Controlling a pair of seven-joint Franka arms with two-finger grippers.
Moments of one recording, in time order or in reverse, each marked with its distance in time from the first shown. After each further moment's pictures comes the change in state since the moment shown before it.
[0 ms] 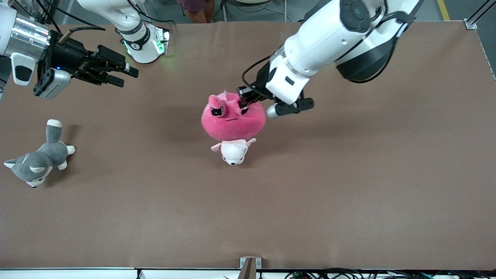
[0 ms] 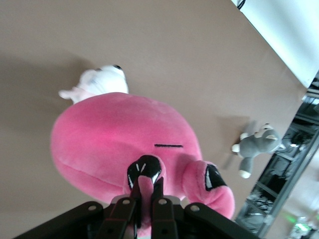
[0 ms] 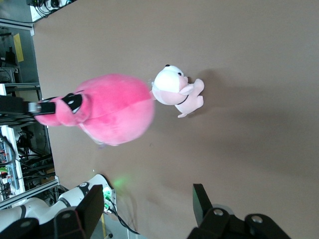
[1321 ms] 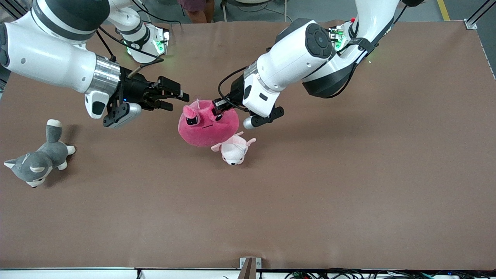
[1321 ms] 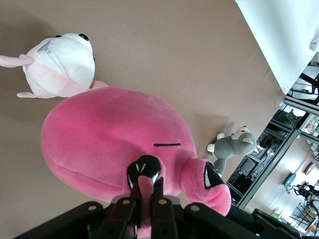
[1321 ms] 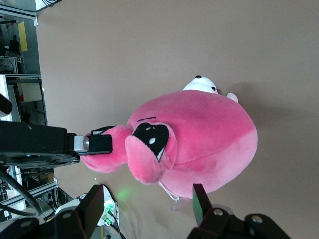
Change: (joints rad) left arm -0.076 0.108 0.003 0.020 0.000 0.153 -0.098; right arm 0.189 0.196 -0.001 0.058 0.032 0.216 0.005
